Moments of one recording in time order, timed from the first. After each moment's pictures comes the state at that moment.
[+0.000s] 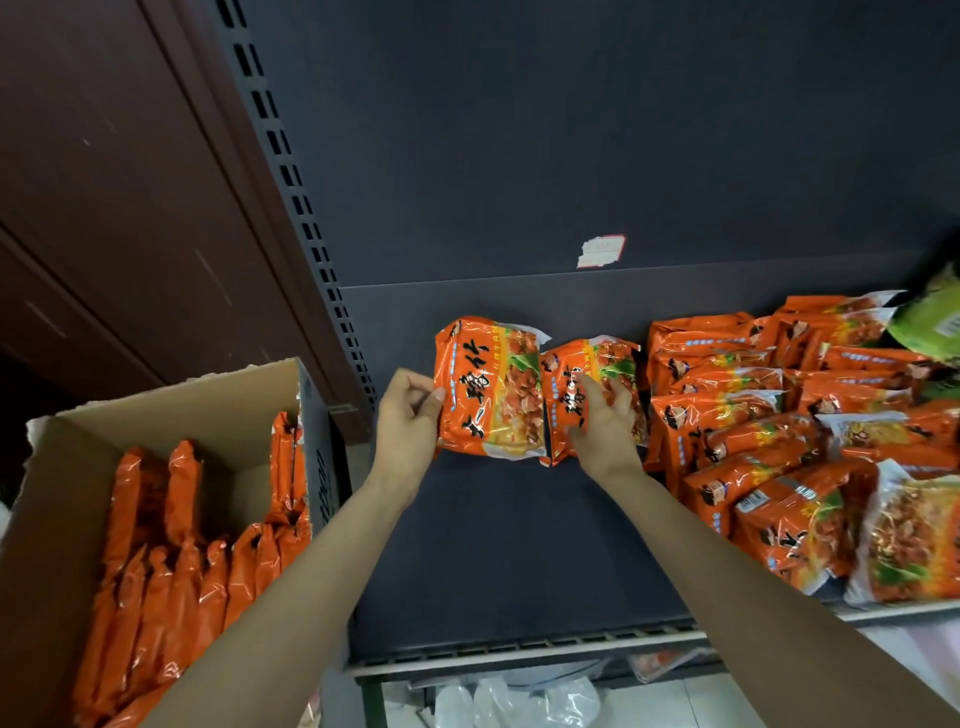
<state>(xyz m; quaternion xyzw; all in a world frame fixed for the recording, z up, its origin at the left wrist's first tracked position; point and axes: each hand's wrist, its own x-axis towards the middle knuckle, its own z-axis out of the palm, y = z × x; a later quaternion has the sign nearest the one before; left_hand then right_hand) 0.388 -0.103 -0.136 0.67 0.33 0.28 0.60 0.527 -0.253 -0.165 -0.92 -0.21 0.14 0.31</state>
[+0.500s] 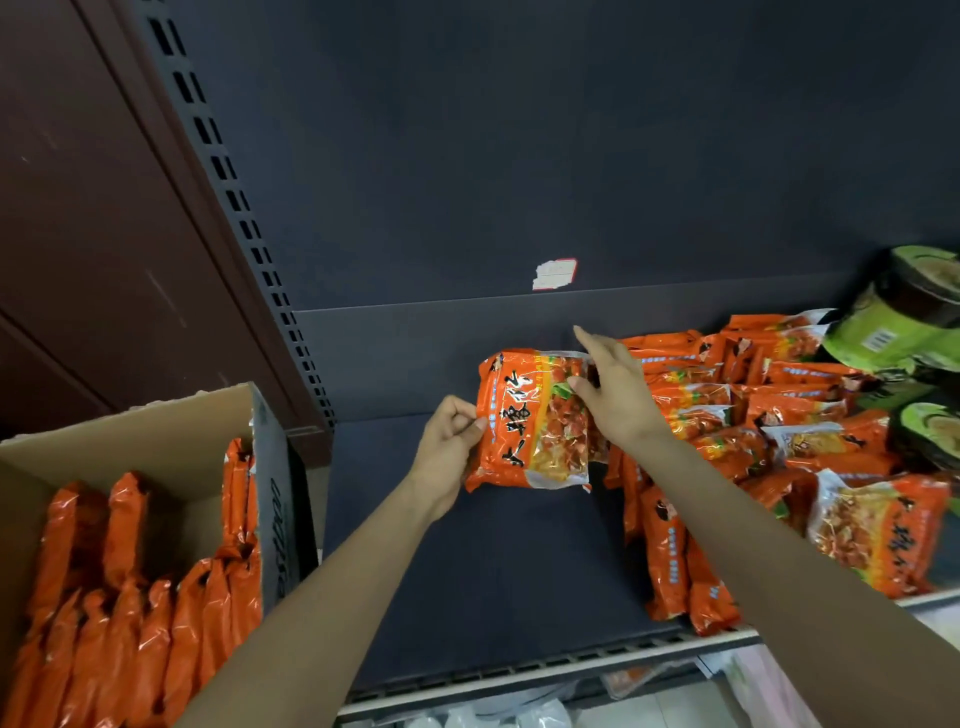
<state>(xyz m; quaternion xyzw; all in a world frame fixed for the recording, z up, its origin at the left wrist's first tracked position) 0.439 -0.142 -0.152 0.56 0.24 0.13 0.78 0.573 -0.278 -0.097 -0.90 -0.30 0.07 0.30</state>
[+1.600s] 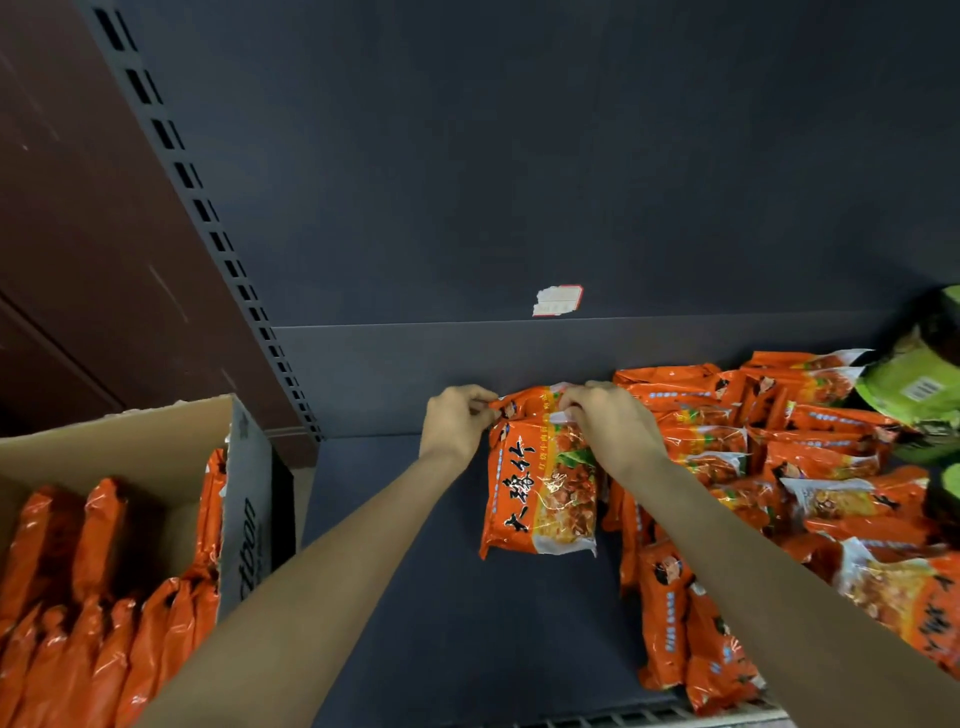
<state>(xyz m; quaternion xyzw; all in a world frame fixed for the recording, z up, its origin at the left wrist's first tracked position) 0.511 -0.117 -0.154 0.80 0.33 0.13 0.48 0.607 -0.266 -0.112 -0.92 -0.38 0.00 0.10</state>
